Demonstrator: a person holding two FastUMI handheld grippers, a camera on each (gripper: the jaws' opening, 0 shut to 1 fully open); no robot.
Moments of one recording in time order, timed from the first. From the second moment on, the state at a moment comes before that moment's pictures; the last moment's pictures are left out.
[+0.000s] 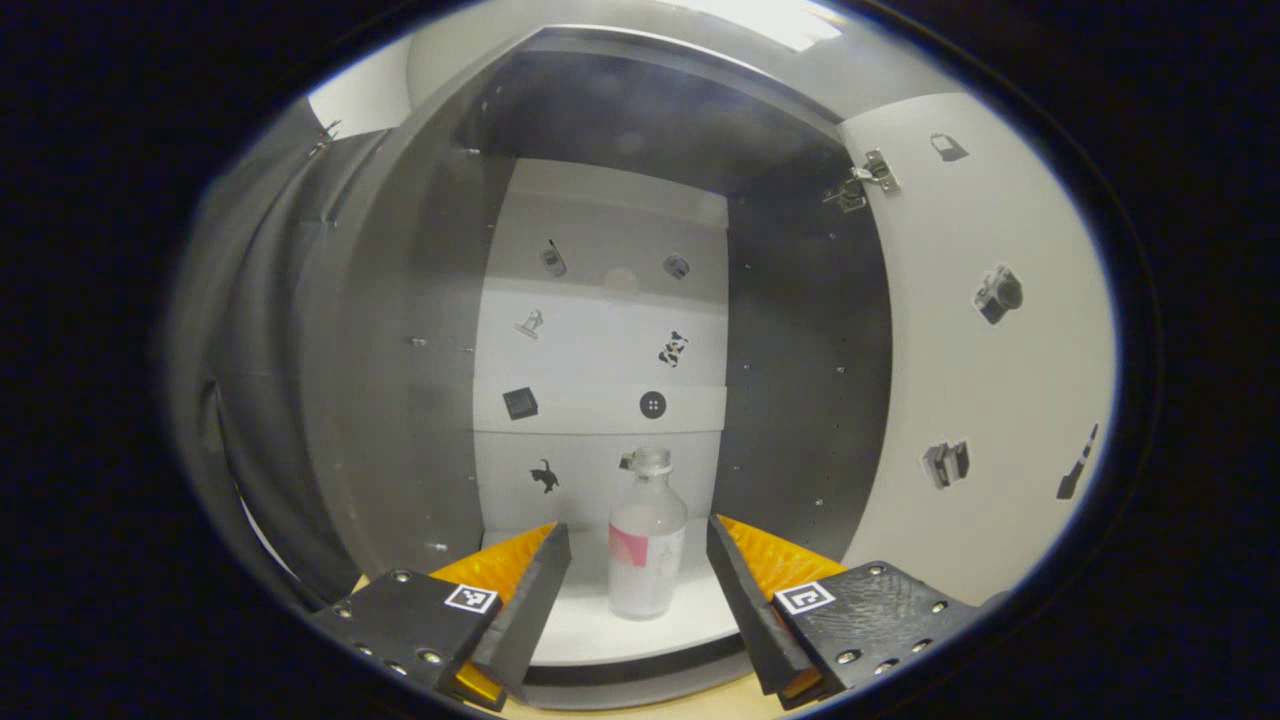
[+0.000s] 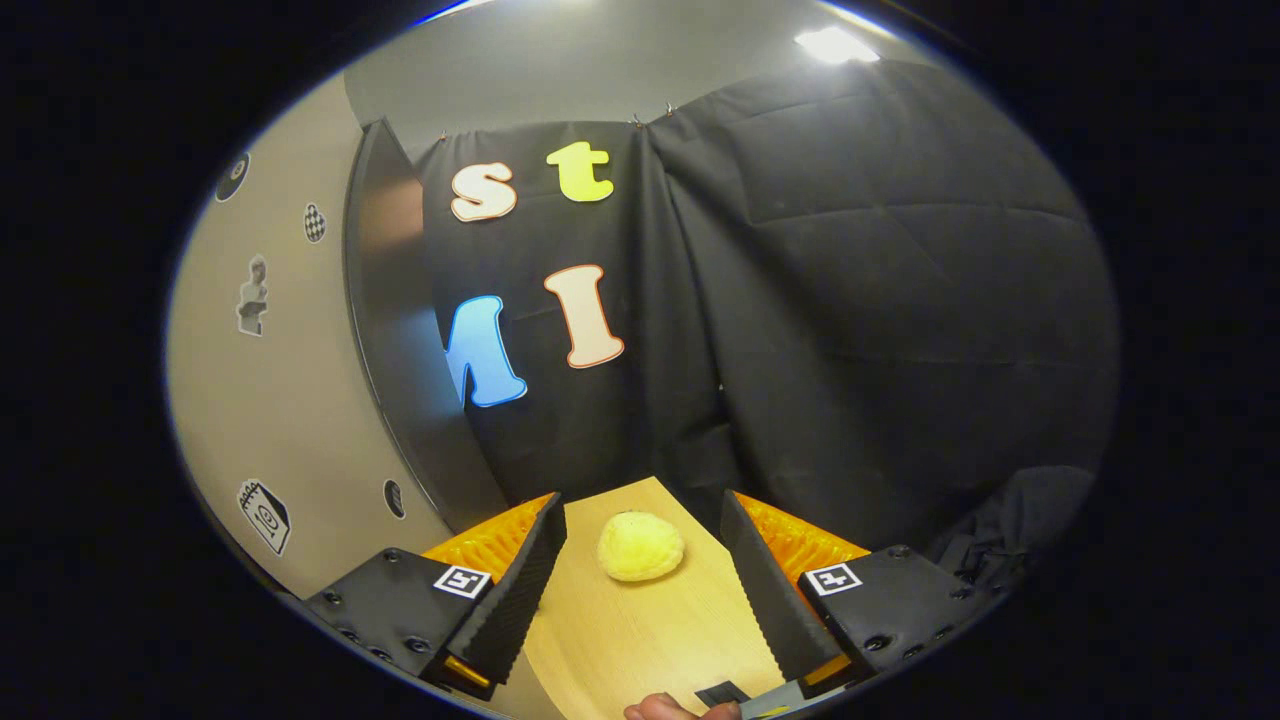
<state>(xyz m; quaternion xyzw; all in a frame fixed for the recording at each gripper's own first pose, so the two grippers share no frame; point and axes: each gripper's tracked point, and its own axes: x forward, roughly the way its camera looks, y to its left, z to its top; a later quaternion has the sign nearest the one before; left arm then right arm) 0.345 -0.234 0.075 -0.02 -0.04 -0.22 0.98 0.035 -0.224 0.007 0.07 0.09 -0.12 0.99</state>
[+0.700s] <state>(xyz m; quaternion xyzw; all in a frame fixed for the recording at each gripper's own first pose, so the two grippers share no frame) 0.417 -0.279 0.047 -0.02 -0.02 -0.23 0.97 0.043 -0.244 -0.011 0.05 0.14 -0.13 0.98</state>
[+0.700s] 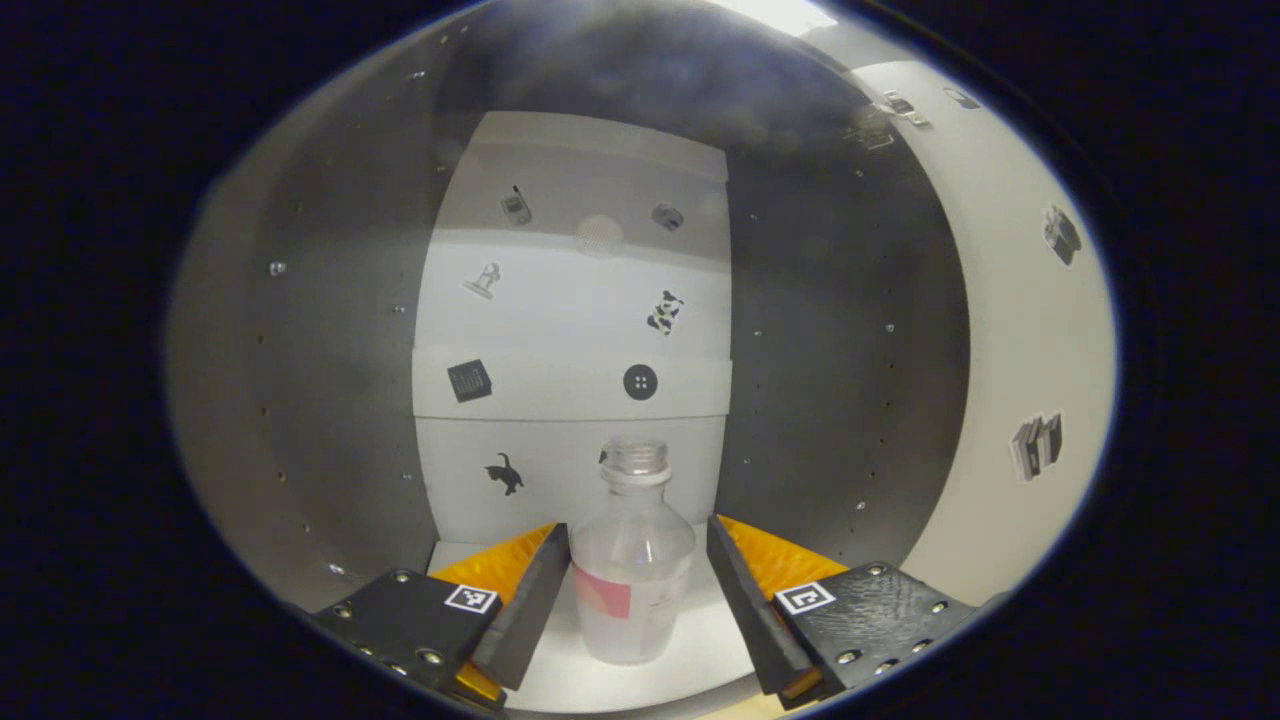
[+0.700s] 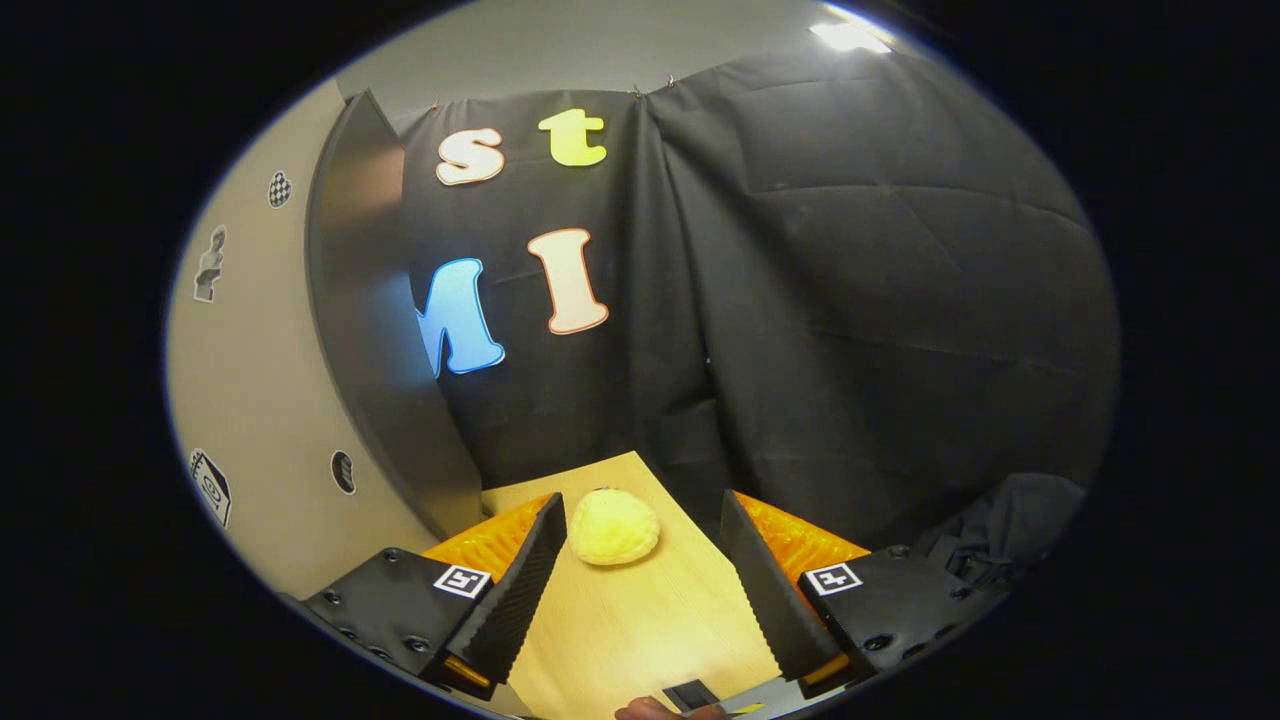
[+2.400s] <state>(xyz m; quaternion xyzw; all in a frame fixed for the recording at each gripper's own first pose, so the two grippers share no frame) 0.225 -0.163 -0.008 -0.01 -0.03 -0.23 0.97 -0.007 -0.213 0.009 0.03 0.12 -0.10 0.99</state>
